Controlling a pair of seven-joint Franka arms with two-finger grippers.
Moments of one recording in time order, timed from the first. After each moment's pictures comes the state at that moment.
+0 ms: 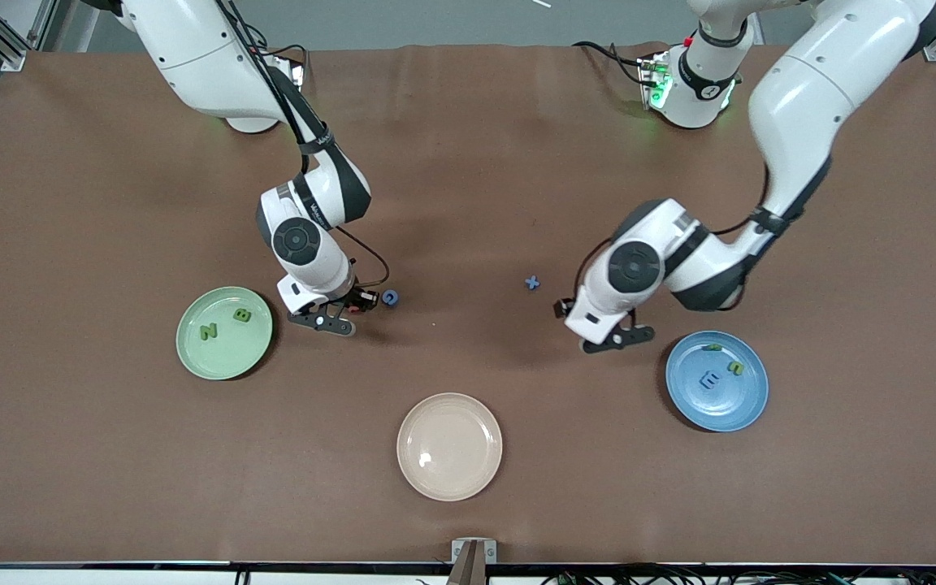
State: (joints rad) left arm 0.15 0.73 -0.79 -1.77 0.52 2.09 -1.08; right arm 0.50 0.52 0.00 -2.04 0.06 2.52 0.68
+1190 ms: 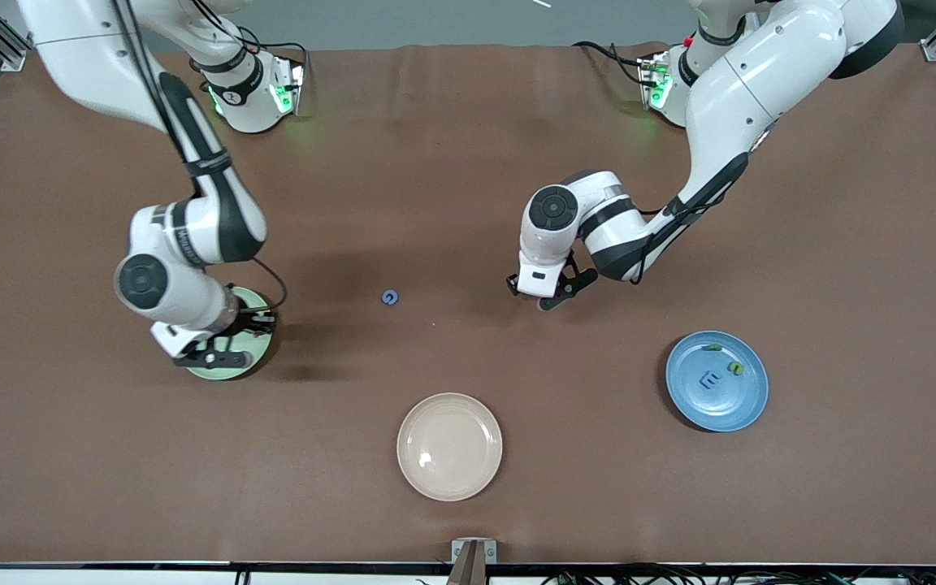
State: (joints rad) left arm 0.03 0.77 -0.78 -1.90 0.69 2.31 -1.69; right arm 0.17 0.44 -0.04 -1.95 0.06 2.28 0.09
